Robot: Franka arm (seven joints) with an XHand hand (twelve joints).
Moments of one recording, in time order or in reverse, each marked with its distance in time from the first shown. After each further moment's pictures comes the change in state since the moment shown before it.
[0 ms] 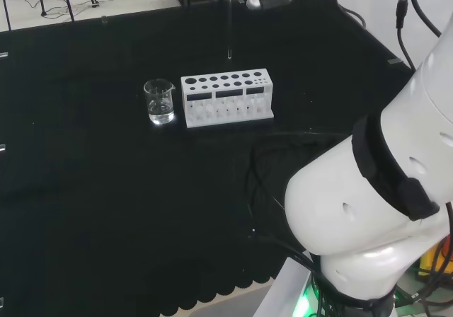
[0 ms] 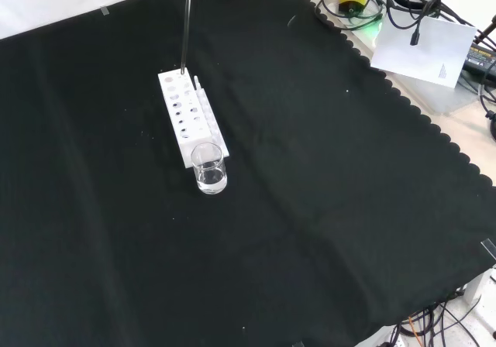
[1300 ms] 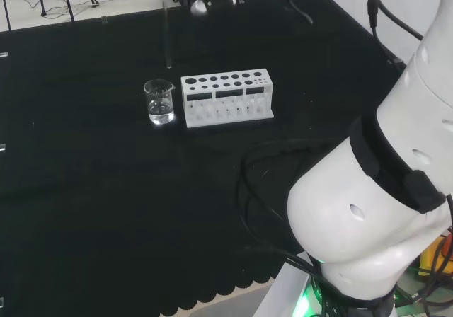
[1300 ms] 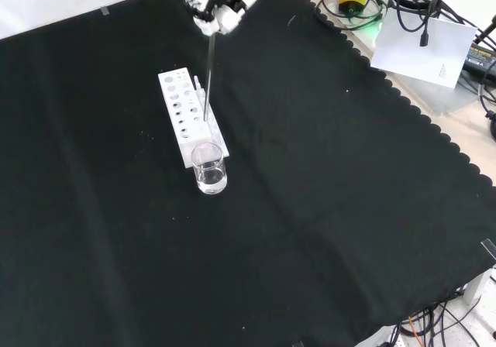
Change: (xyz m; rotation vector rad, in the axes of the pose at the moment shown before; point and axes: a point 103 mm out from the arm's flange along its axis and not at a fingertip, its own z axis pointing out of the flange) arm 0.114 0.025 0.004 -0.010 0.088 -0.239
